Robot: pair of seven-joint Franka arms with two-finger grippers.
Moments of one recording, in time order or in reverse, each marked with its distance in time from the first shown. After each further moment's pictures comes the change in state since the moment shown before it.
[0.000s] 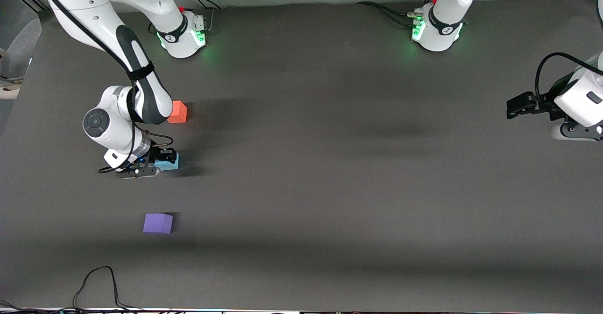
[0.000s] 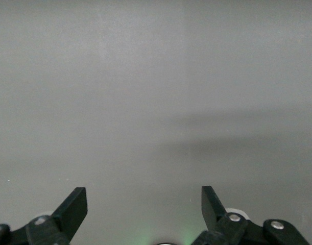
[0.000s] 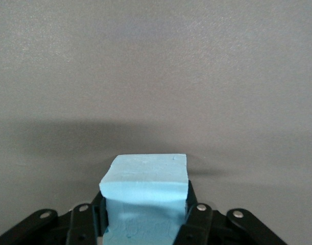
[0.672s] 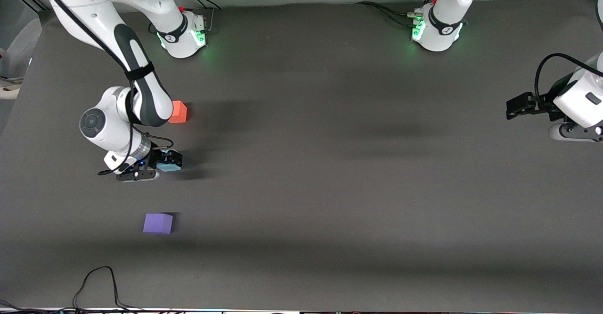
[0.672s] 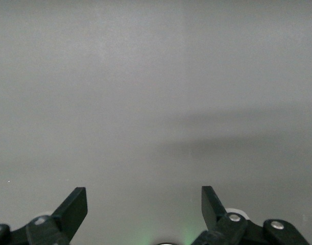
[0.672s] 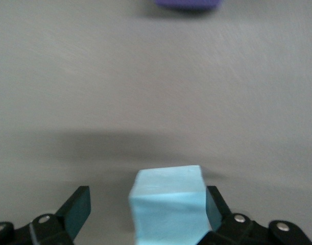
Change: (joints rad) left arm 0.000 0.003 0.000 0.001 0.000 0.000 0.007; right arm 0.018 -0.042 0.008 0.068 0.088 -0.070 -0.031
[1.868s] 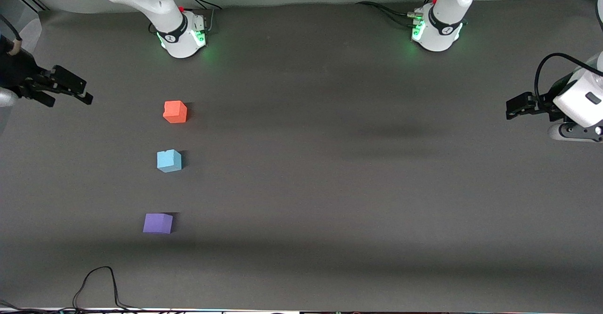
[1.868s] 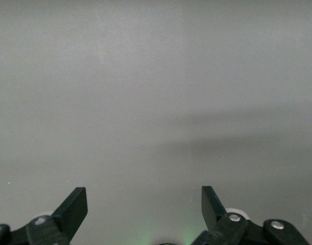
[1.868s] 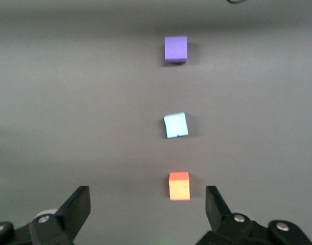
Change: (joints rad) left arm 0.000 0.001 -0.002 0.003 -0.001 0.000 0.003; right arm 0.030 -0.424 -0.068 0.593 -0.244 -0.980 0.286
